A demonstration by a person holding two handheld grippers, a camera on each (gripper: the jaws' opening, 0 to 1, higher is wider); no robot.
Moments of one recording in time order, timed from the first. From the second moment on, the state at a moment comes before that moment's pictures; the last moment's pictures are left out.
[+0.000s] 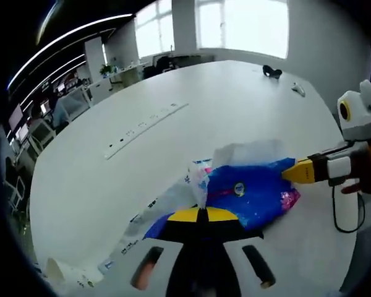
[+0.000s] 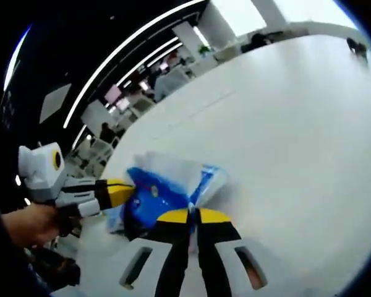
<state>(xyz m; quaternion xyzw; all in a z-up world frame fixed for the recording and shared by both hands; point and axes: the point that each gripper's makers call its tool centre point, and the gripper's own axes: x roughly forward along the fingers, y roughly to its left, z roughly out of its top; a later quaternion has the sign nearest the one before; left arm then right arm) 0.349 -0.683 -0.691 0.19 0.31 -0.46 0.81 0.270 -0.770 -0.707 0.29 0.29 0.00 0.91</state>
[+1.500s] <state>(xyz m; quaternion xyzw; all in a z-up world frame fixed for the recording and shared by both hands) 0.206 -0.804 -0.701 0.16 0.33 -0.55 0.75 0.142 -0.902 -0.690 0.18 0.28 -0.10 0.94</state>
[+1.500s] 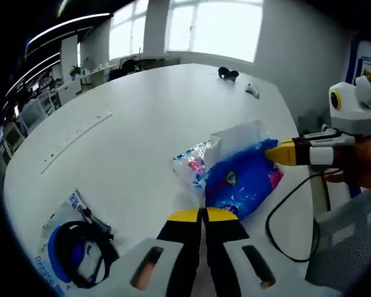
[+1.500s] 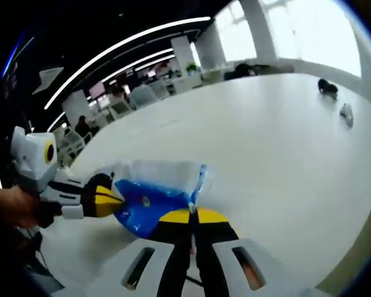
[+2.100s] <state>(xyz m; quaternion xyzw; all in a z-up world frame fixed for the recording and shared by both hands) 0.177 -0.818 -0.724 0.18 0.35 -0.56 0.73 0.121 -0.917 -0.712 0.19 0.30 -0.11 0.93</state>
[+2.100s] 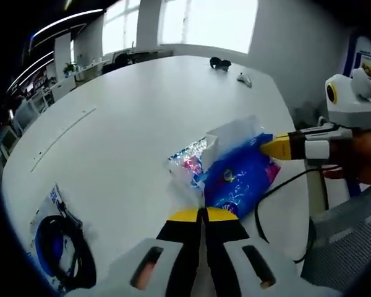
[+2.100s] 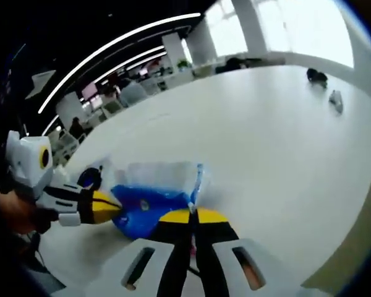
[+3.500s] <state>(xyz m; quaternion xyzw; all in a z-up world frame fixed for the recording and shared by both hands) 0.180 -0.802 -0.716 0.12 0.35 -0.55 0.75 0.123 -0.924 -0.710 0.19 0.30 -0.12 0.93</state>
